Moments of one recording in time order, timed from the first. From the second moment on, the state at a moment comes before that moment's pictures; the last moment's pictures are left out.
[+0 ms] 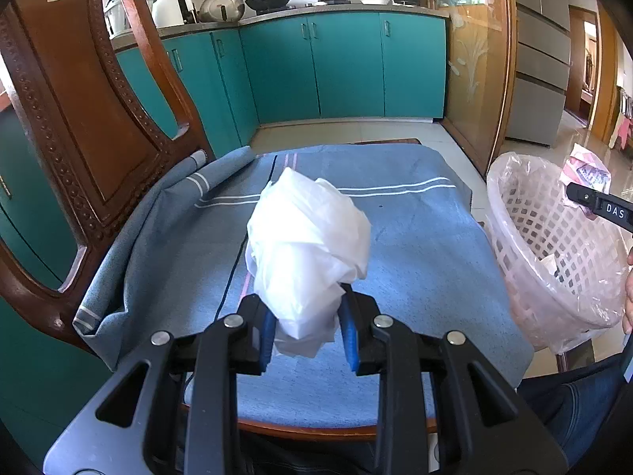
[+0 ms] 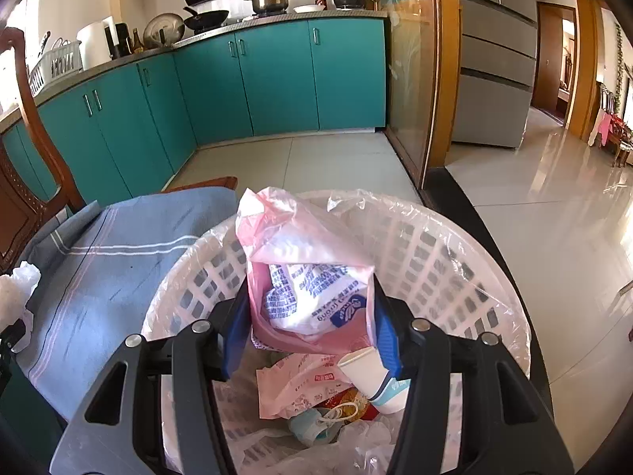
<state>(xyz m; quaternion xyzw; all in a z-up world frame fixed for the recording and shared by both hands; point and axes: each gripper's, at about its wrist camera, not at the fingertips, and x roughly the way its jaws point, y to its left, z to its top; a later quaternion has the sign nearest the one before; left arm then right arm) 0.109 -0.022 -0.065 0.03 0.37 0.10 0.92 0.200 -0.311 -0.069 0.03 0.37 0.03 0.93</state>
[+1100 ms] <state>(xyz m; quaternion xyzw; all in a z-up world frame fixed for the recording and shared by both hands) 0.110 -0.022 -0.066 0.02 0.37 0.10 0.92 0.205 -0.300 -0.086 0.01 0.41 0.01 0.91</state>
